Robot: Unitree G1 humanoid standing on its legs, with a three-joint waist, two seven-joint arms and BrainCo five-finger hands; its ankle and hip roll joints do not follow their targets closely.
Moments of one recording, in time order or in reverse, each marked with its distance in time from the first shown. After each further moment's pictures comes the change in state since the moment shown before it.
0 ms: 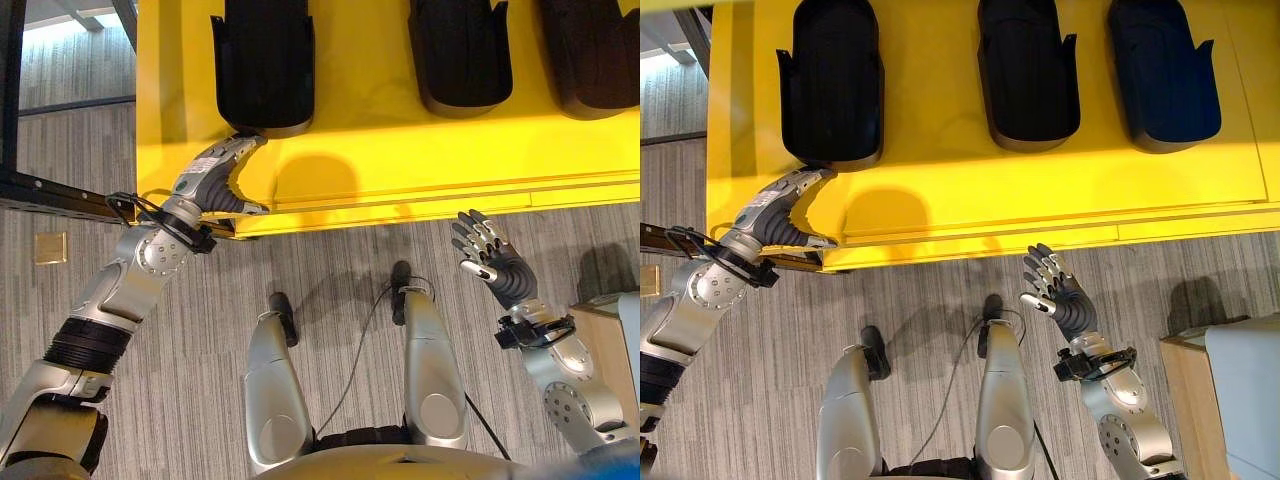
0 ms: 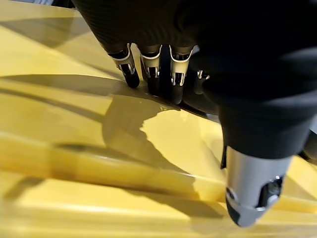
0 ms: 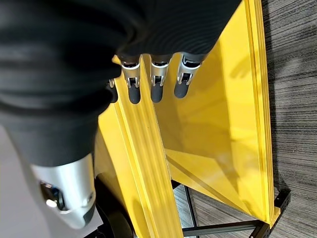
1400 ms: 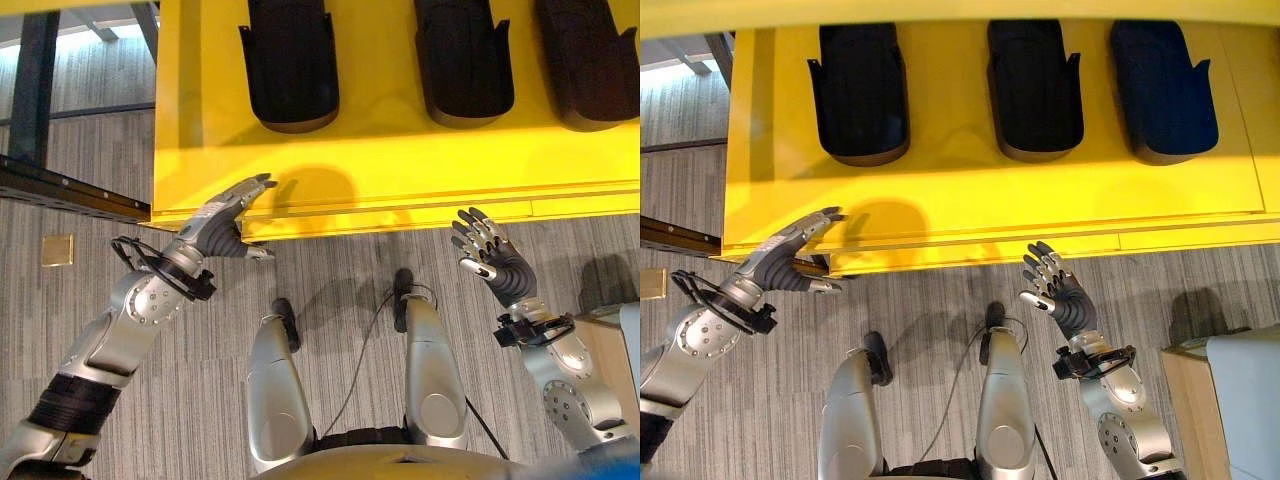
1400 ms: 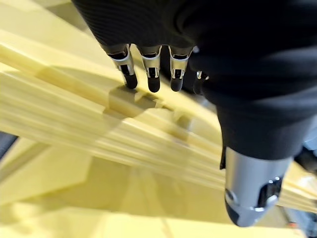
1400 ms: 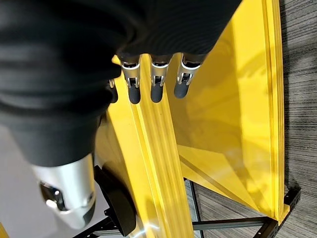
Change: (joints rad) left arm 0.335 -0.029 0.120 -0.255 -0.078 -0.048 -0.106; right arm -0.010 0.001 0.003 0.000 -0.002 0.000 -0.011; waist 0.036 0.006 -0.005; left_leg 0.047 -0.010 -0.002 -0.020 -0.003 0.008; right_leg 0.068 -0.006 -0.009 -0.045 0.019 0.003
